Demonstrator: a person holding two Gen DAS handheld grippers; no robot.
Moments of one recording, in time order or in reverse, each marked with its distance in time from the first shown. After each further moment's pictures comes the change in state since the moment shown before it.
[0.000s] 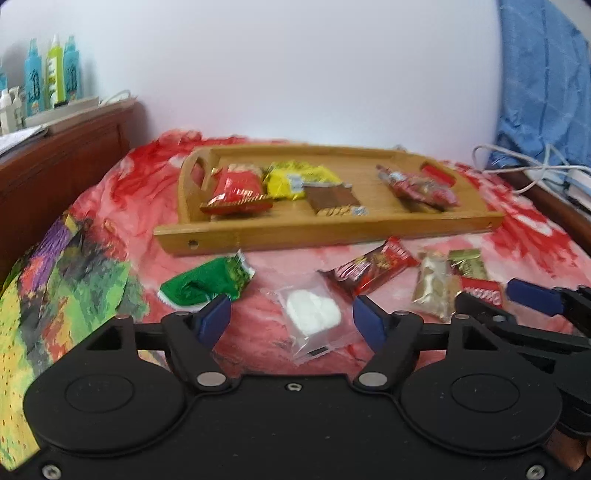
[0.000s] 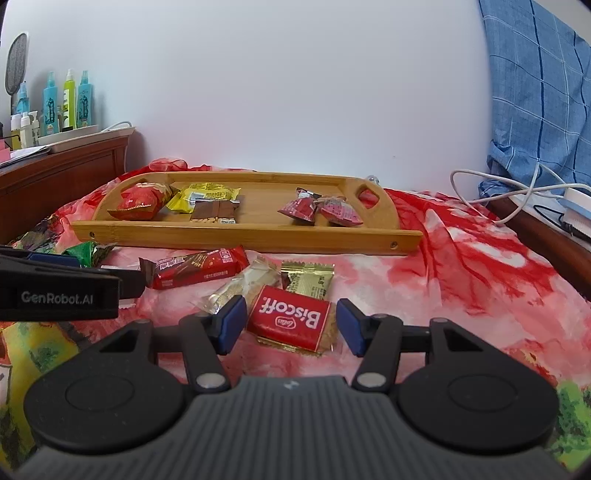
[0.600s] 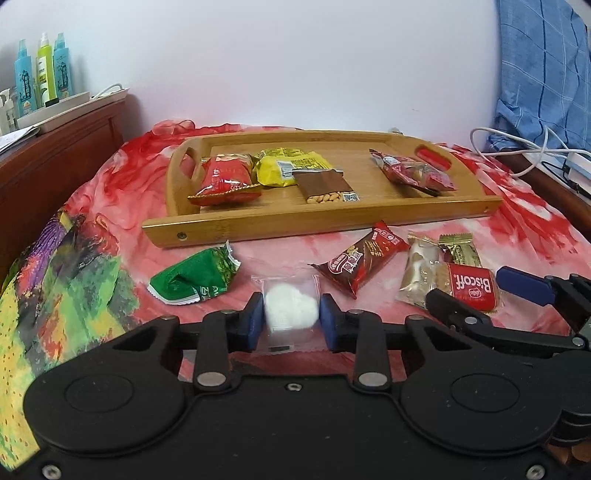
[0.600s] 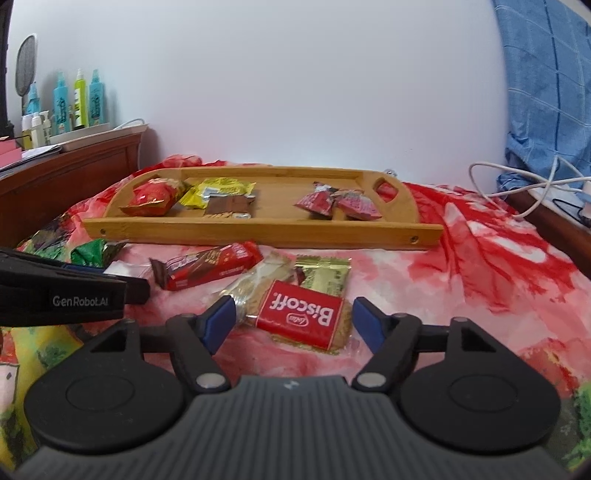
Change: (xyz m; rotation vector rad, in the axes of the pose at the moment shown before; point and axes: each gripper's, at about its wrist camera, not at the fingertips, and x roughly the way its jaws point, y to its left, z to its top) left arm 0.001 -0.010 0.002 0.034 0.038 -0.009; right arm 0.009 0.001 -0.002 -0.001 0.013 0.060
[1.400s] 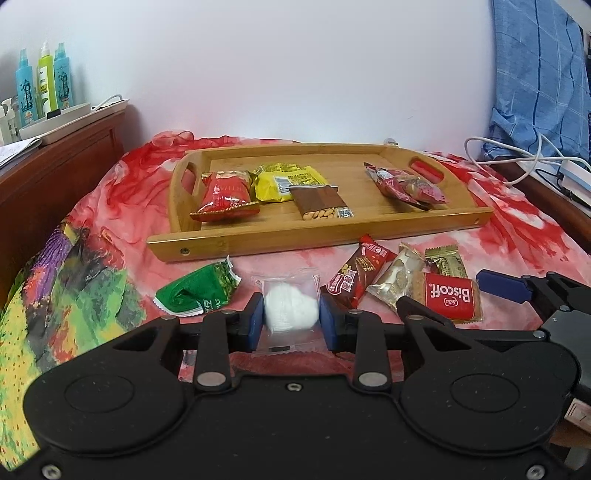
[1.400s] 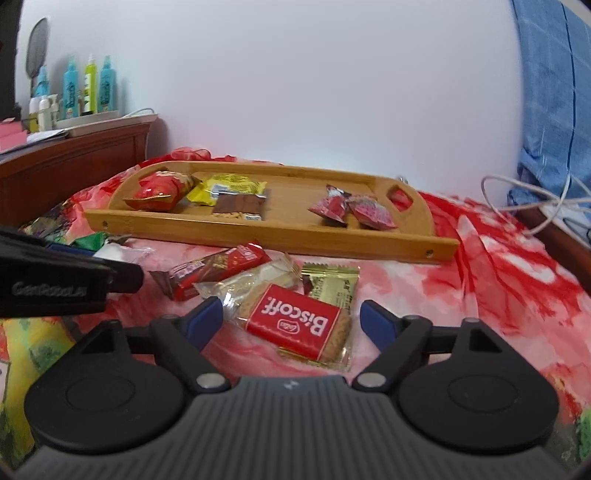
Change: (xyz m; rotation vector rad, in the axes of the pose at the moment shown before) left arm -0.015 -0.001 0.007 0.004 -0.025 -0.008; right arm 0.013 0.002 0.008 -0.031 0.017 0.016
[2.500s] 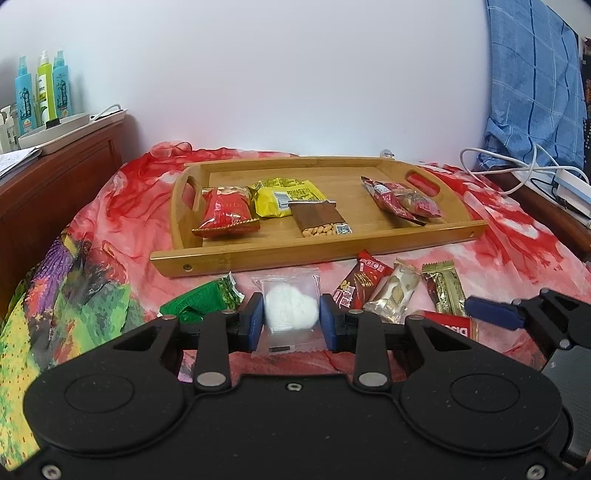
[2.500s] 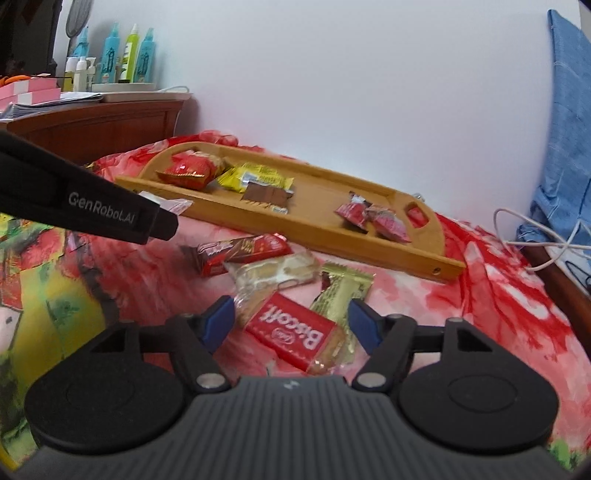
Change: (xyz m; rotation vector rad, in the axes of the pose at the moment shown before) left arm -0.006 0.005 0.007 0.001 -0.028 -0.015; right arm -0.017 0.023 -0.006 -0.185 0.022 0.026
